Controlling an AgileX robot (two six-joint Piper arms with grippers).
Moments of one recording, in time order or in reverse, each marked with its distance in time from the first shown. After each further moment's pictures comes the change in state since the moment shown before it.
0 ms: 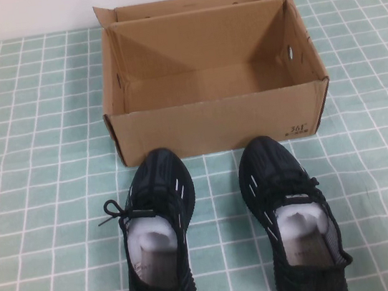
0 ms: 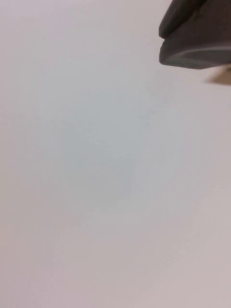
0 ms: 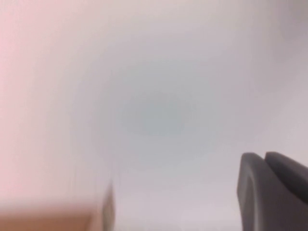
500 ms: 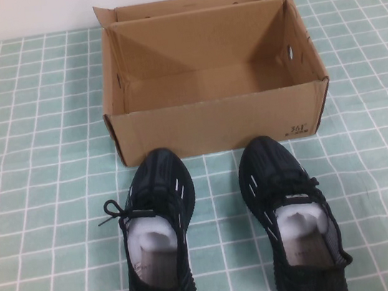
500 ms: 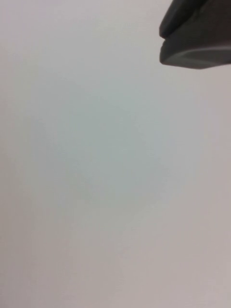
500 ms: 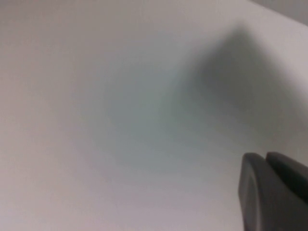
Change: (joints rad) right arm 0.000 0.000 -0.002 0.092 -0.358 0.229; left arm 0.000 -0.002 0.000 -0.002 -0.246 -0.008
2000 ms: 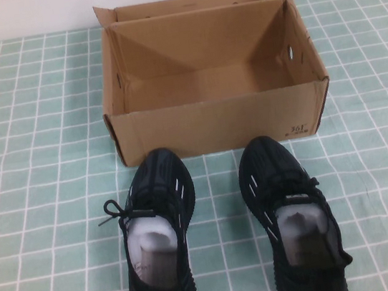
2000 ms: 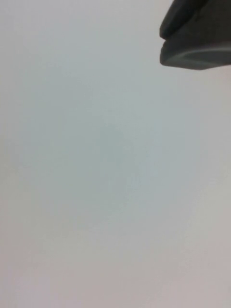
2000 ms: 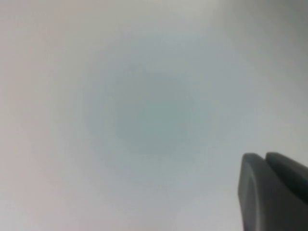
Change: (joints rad) right arm 0.000 0.499 -0.794 0.003 0.965 -0.162; left arm 0.000 0.338 -0.756 0.010 0.798 -0.227
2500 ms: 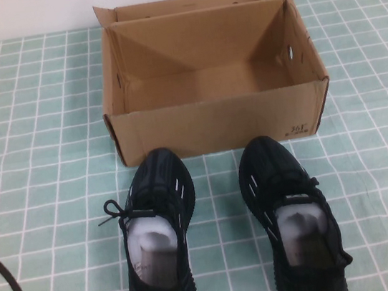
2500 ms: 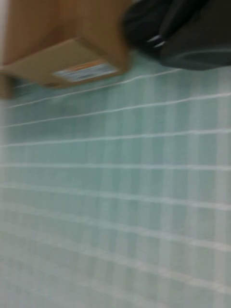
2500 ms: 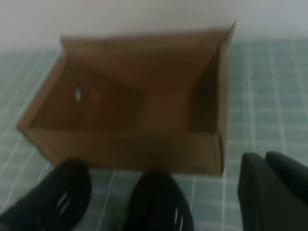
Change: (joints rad) right arm 0.200 0.347 -0.199 0.033 0.523 -0.023; left arm 0.000 0.181 0.000 -0.243 0.632 0.063
